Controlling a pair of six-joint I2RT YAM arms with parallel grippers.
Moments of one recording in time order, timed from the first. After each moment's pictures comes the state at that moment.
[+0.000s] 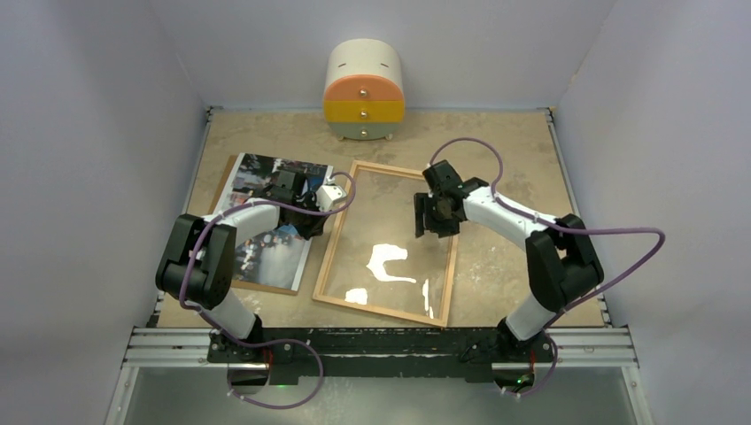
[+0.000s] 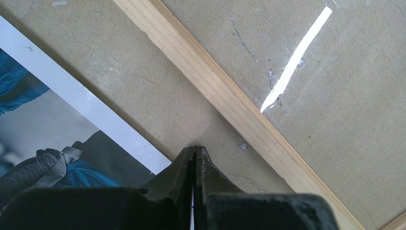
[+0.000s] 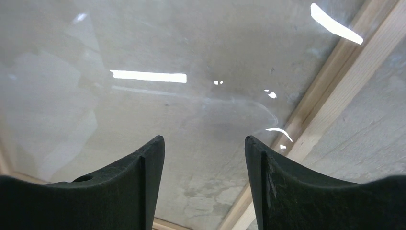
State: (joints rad) left arm -0.29 1.63 0.85 -0.29 0.39 0.55; right arm 0.50 1.63 1.04 -0.64 -0.01 0.47
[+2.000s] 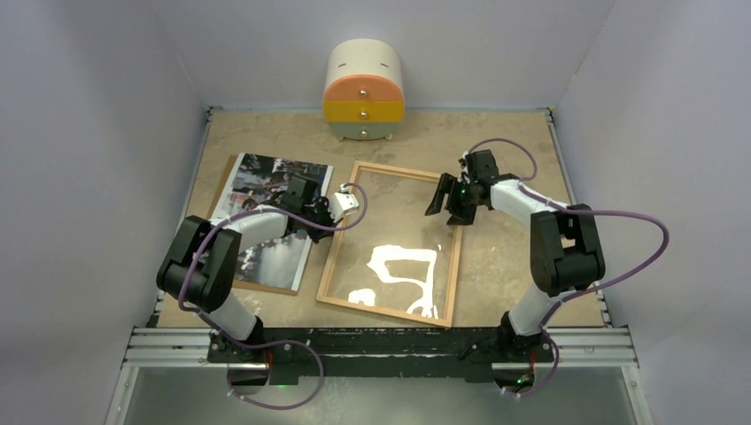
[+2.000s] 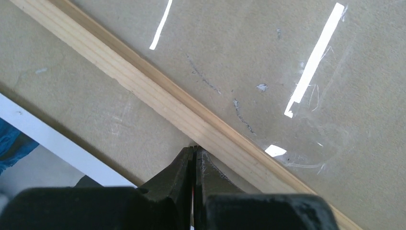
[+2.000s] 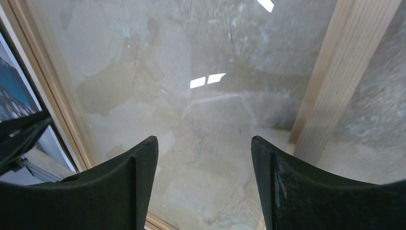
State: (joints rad) left arm -0.37 1.62 0.81 -0.18 0.40 0.60; right arm 0.21 1.69 1.01 -0.42 -0.34 0.53
